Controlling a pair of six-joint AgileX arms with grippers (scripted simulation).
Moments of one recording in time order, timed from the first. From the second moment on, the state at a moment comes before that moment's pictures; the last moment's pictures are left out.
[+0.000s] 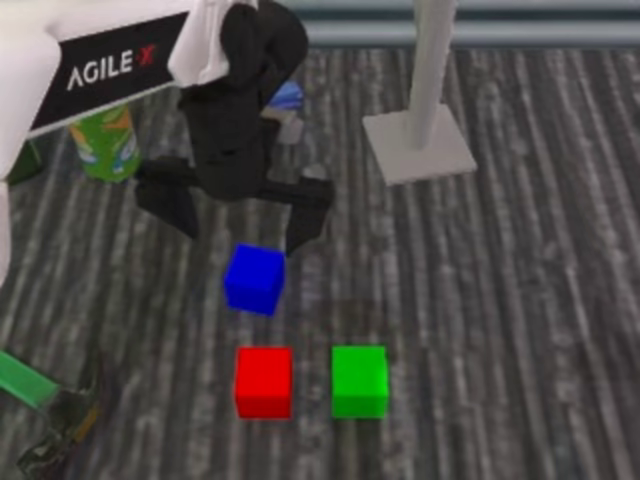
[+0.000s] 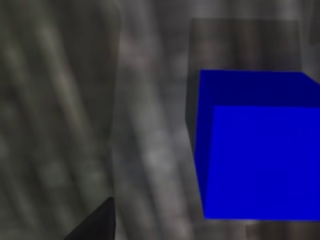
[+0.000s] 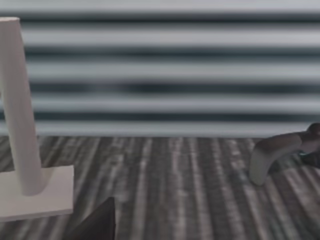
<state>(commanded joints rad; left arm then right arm) -0.50 2.17 1.74 -1.14 0.00 -0.24 0.01 0.00 0.00 0.00 0.00 0.00</state>
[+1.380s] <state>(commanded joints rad) -0.50 2.27 1.58 -0.88 0.00 -0.24 0.01 0.00 0.00 0.00 0.00 0.00</state>
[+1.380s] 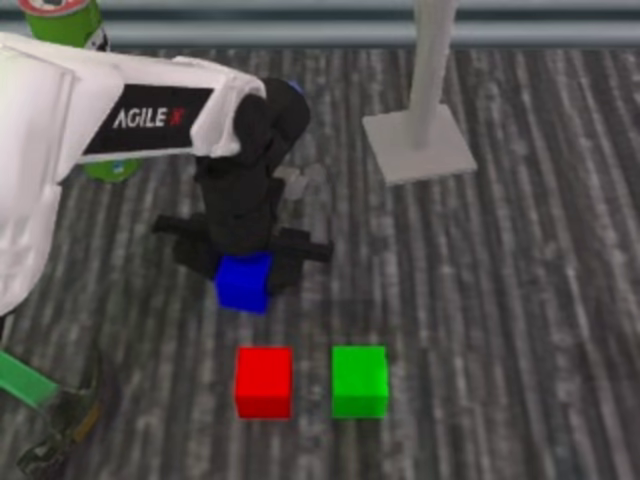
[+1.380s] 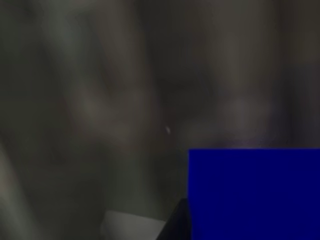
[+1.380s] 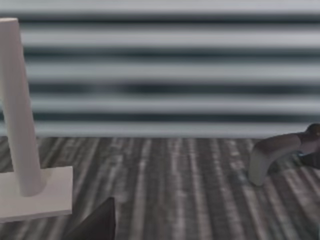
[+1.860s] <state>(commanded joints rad) -0.50 2.27 1.58 -0.88 0.00 -0.24 0.01 0.00 0.00 0.00 0.00 0.00</state>
